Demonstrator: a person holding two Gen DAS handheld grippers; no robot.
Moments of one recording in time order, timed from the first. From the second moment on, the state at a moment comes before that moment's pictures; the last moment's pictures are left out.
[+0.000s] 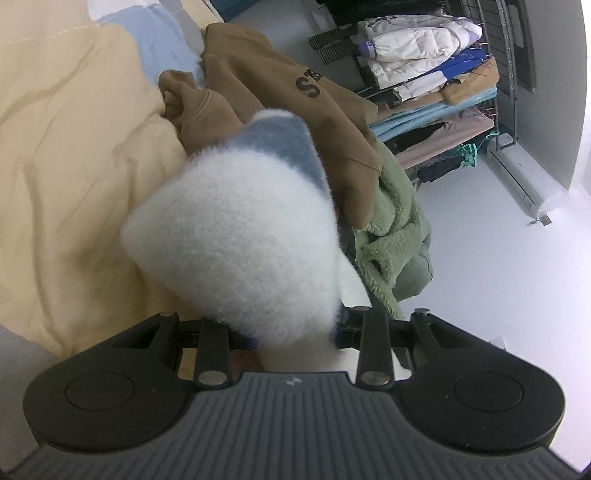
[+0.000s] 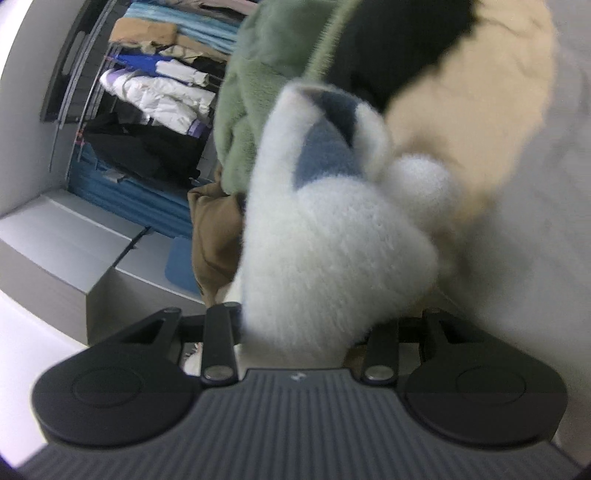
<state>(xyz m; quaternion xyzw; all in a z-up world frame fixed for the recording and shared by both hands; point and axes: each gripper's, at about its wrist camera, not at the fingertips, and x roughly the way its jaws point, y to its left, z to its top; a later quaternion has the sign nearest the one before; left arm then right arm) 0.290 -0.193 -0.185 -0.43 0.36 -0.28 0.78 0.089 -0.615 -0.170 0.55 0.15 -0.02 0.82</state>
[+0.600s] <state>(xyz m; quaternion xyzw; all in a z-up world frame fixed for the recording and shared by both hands) 0.261 -0.178 -0.173 -0.41 0.37 -0.25 0.79 0.074 -0.607 -0.167 0.56 0.17 -0.05 0.81</state>
